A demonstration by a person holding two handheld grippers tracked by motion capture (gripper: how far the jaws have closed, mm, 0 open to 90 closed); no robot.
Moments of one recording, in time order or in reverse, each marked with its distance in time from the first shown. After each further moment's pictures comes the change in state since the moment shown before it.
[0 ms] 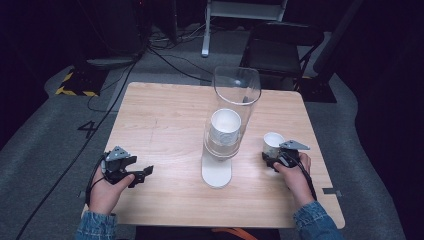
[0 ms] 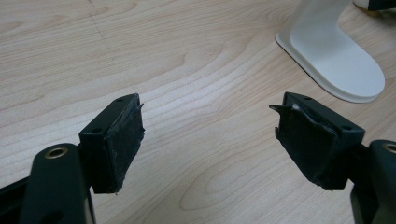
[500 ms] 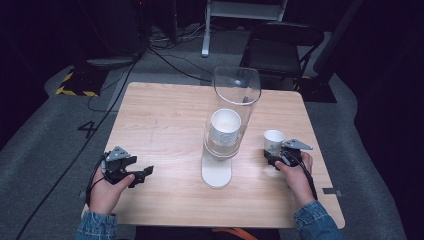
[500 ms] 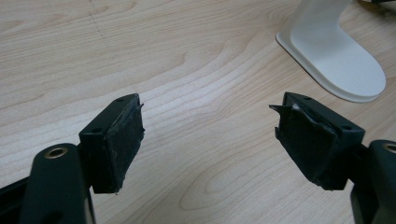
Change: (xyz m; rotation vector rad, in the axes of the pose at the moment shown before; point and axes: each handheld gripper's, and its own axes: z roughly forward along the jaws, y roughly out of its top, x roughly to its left) left arm 0.000 0.000 0.001 0.005 -0.003 -0.002; right arm -0.003 0.003 -0.003 -0.046 -0.017 0.021
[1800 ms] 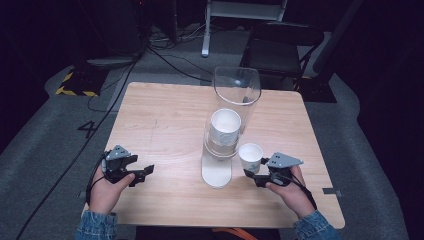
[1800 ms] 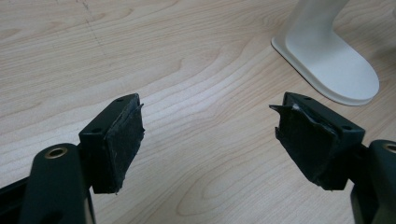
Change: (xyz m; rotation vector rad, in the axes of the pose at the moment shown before) left arm -0.001 0.003 -0.001 -0.011 -0.008 0.009; right arm 0.070 0.004 -0.046 -0.101 0.378 -0.308
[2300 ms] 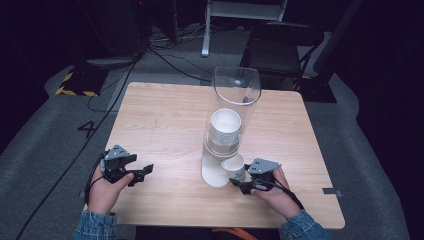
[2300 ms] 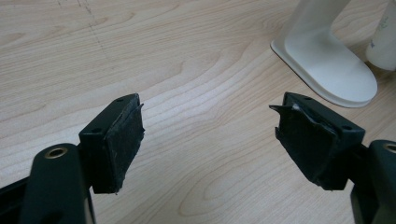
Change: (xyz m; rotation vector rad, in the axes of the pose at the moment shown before) left arm 0.000 0.001 -0.003 -0.007 -0.002 -0.002; right arm 0.033 -0.001 0.034 0.102 0.082 -0.094
